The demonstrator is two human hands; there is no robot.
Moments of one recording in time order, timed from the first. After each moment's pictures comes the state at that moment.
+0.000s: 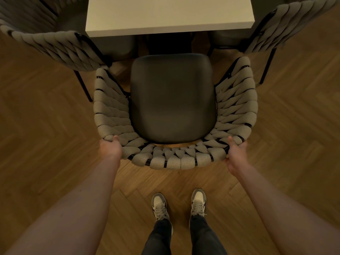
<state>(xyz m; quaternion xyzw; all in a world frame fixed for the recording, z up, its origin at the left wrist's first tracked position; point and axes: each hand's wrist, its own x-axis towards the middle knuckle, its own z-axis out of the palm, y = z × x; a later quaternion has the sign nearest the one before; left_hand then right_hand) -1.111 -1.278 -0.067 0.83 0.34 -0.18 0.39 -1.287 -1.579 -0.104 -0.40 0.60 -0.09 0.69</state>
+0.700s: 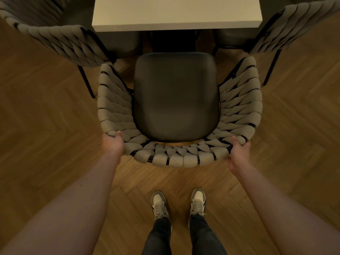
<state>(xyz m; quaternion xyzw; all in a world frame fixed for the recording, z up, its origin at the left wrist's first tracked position) -1.107 -1.266 -0.073 0.82 0.34 -0.20 0.42 -1.287 -1.574 -0.107 -0.41 0.61 -0.12 0.67</state>
